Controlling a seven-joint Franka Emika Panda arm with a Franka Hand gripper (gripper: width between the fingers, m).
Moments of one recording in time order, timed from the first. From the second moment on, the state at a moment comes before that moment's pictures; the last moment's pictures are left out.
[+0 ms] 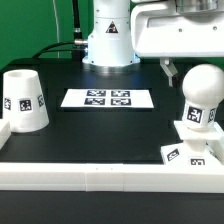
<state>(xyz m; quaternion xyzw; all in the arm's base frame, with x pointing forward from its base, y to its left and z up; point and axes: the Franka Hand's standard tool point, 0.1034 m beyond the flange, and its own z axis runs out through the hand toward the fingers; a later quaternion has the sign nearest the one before) 0.621 0.094 0.122 -0.96 0.27 -0.01 0.08</state>
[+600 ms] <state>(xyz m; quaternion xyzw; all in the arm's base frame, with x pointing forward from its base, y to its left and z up) 0.621 0.097 0.123 -1.00 -0.01 -0.03 0.04</state>
